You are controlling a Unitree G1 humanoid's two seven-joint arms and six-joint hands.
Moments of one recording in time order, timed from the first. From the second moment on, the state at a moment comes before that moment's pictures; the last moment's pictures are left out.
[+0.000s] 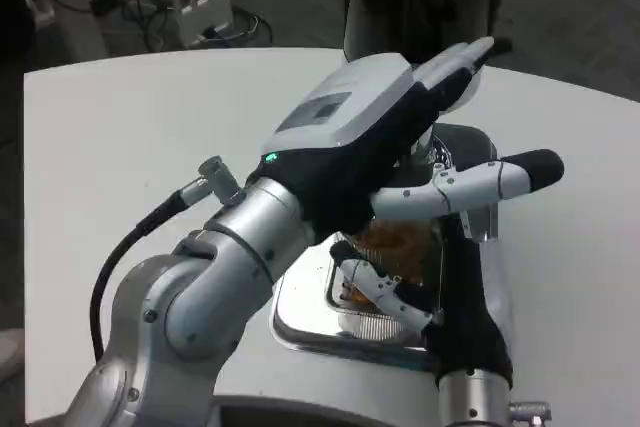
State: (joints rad) left arm -0.65 0.33 -0.29 -0.39 0.55 0.27 -0.43; right arm -0.33 0.09 0.25 0.22 -0.33 -0.06 -0.51
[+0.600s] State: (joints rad) left arm -0.63 0.33 -0.26 -0.40 0.49 0.27 -0.45; right arm -0.33 0.09 0.27 0.22 -0.37 -0.06 -0.65
